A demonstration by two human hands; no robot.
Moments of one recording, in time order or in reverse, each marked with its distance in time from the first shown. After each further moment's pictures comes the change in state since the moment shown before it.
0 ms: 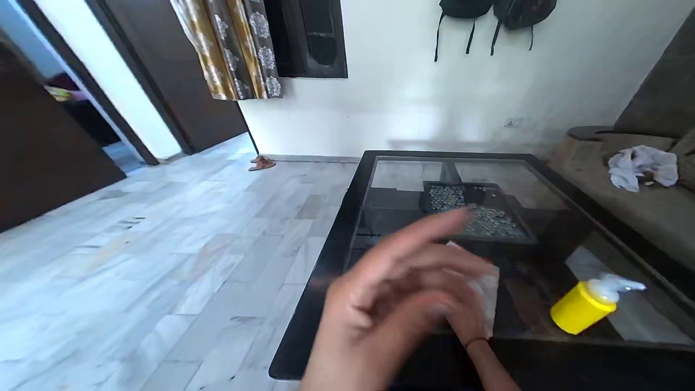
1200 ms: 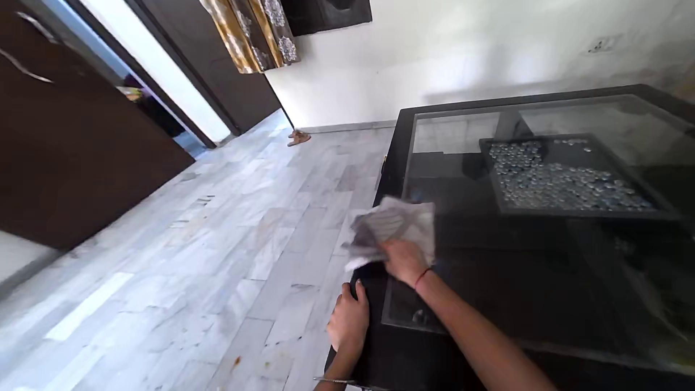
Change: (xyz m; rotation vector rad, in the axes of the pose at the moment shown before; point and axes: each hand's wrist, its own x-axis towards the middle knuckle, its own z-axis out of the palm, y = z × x) left_hand -0.132 -0.230 -0.170 1.276 0.356 -1.622; right_hand 0.098 -0.216 0.097 0.008 -0.309 -0.643
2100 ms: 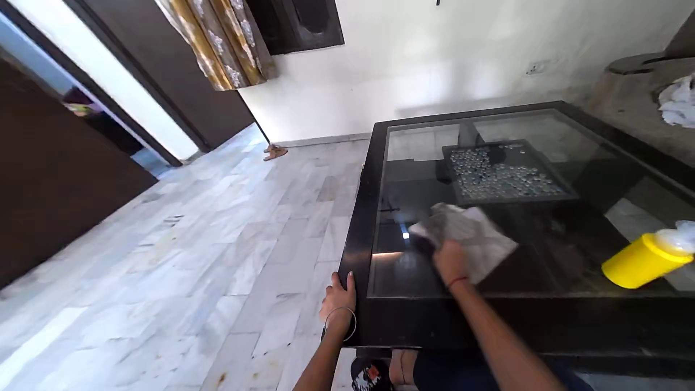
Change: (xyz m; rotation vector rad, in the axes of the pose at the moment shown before) left_hand -0.005 -0.016 -0.002 -0.032 -0.075 0.102; right_hand -0.132 0.056 -0.020 0.226 0.340 0.734
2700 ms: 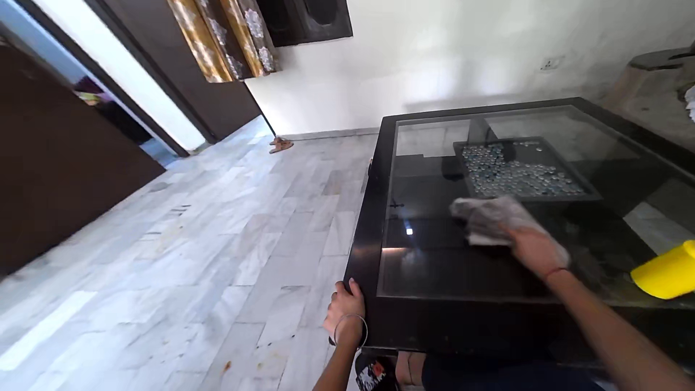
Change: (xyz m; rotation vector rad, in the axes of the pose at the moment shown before) left_hand -0.011 -0.008 0.008 0.031 0.076 -0.101; right_hand 0.068 0.130 -0.065 -0.468 0.174 -0.292
